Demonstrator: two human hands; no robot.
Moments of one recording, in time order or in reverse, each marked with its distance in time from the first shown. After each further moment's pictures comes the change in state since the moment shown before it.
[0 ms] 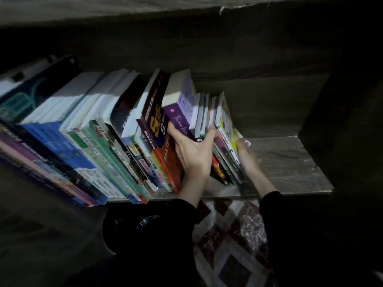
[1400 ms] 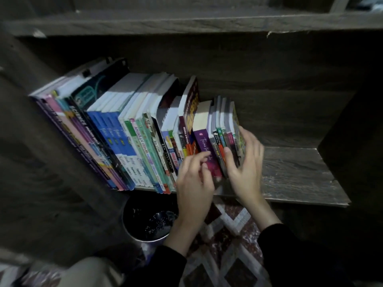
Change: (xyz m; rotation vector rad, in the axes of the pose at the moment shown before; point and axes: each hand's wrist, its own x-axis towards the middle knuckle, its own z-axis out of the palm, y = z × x) left_hand -0.047 -0.030 -0.094 0.281 0.043 0.512; right_hand -0.112 -0.025 0.036 0.014 0.338 -0.992
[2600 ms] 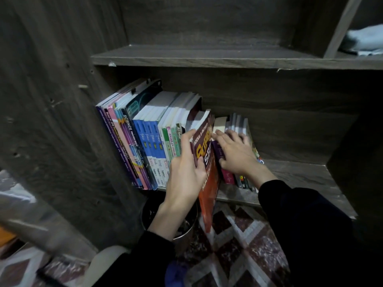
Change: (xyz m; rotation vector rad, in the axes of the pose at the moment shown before) left_hand 0.028 0.045 -0.099 0.024 -0.200 -0.173; right_hand 0.060 -0.053 0.014 -0.718 -0.803 -0.282
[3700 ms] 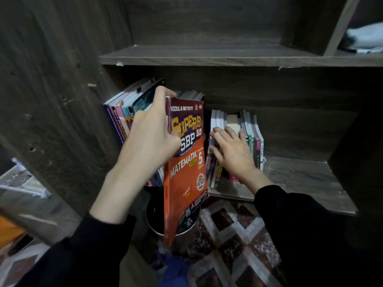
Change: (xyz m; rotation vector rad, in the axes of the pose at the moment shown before) left_hand 0.012 0.051 -0.097 0.299 0.040 0.177; right_hand -0.009 -0.022 0.011 0.084 0.276 -0.038
